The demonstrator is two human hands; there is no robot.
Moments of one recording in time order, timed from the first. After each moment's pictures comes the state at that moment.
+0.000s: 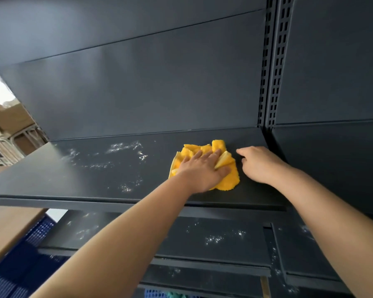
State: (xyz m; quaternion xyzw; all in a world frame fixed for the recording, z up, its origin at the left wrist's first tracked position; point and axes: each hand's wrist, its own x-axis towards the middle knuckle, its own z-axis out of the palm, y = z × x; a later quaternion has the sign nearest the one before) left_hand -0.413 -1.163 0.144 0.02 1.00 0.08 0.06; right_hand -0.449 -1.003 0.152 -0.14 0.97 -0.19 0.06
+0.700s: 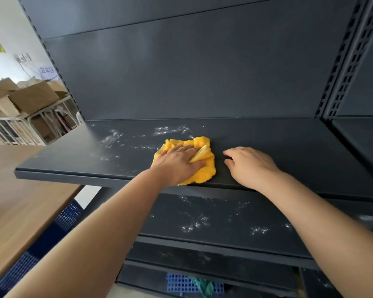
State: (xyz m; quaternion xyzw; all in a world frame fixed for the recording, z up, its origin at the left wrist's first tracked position) left_hand -0.344 -1.362 0.146 -0.03 1.00 0.08 0.03; right_hand -0.382 -1.171 0.147 -0.24 0.97 -0.10 -0.02
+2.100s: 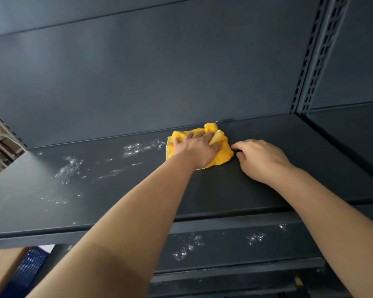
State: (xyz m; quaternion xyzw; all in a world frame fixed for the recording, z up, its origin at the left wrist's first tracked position) left_hand -0.481 -1.318 0.138 0.03 1.00 0.07 0.04; right_hand -0.434 -1.155 0.149 -0.11 0.99 -0.10 -0.03
